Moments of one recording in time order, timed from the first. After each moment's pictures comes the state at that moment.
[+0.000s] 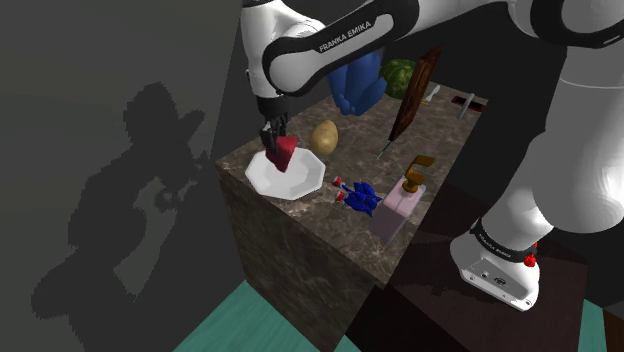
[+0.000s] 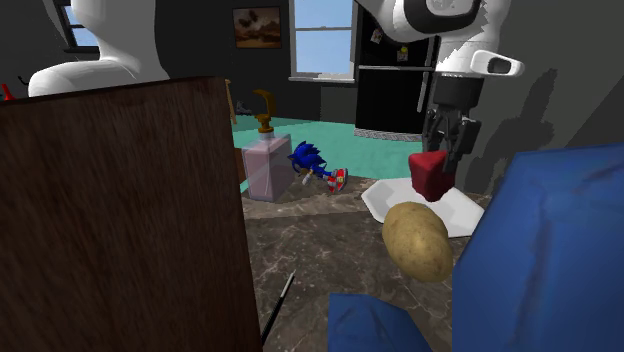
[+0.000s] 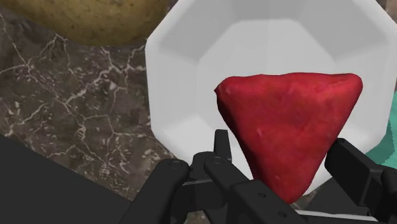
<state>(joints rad) 0.30 0.35 0.14 -1.78 -0.13 2.07 0.00</state>
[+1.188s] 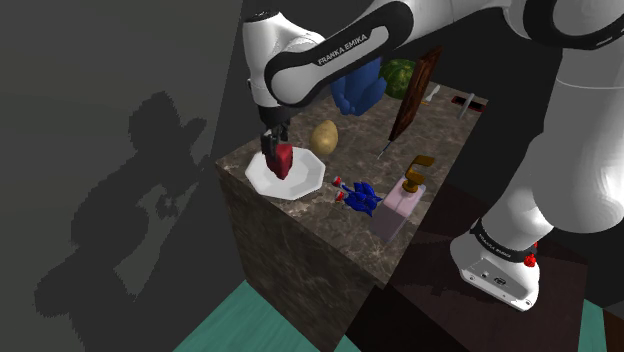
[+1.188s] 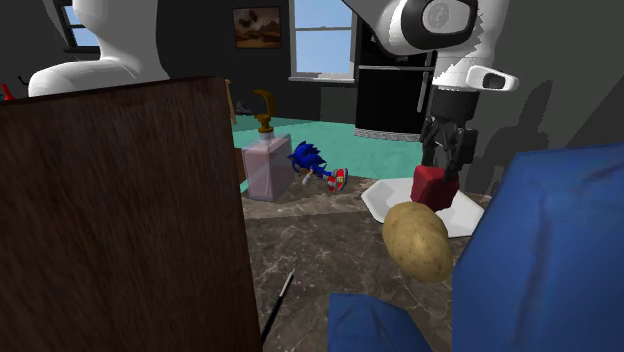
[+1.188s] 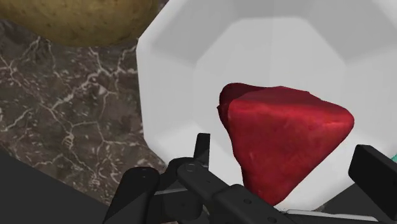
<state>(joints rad) 0.30 0.37 0.14 -1.81 -0.14 2.12 0.01</state>
